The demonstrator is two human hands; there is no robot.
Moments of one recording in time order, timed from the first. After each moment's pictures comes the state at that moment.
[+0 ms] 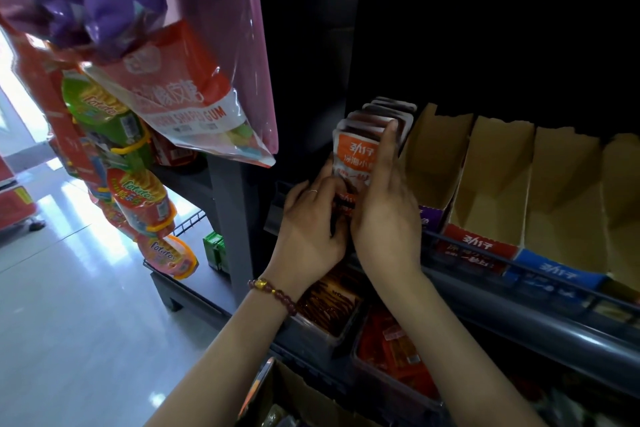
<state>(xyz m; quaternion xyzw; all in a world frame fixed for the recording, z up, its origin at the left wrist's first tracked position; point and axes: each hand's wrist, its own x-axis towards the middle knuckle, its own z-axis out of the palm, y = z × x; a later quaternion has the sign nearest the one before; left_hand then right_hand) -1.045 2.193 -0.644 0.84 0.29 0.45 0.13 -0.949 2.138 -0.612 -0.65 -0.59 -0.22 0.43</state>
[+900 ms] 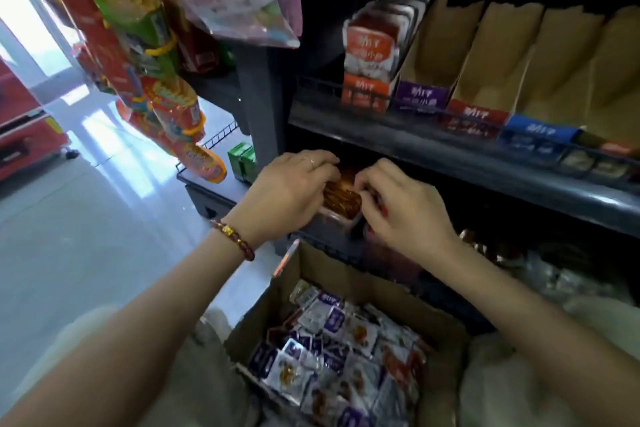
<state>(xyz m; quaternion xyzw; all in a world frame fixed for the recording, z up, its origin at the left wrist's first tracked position) -1.141 2.120 -0.662 0.94 0.20 0.26 -0.05 -0.961 2.015 -0.657 -0.56 -0.76 -0.13 0.30</state>
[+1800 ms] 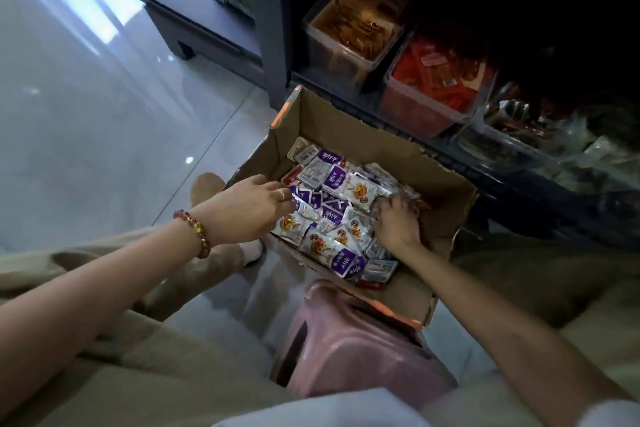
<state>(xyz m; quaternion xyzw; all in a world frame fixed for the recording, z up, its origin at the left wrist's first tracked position) -1.251 2.013 -0.853 0.98 0.14 -0.08 0.07 -0.975 1.901 -0.972 -0.79 -0.56 0.22 -0.12</state>
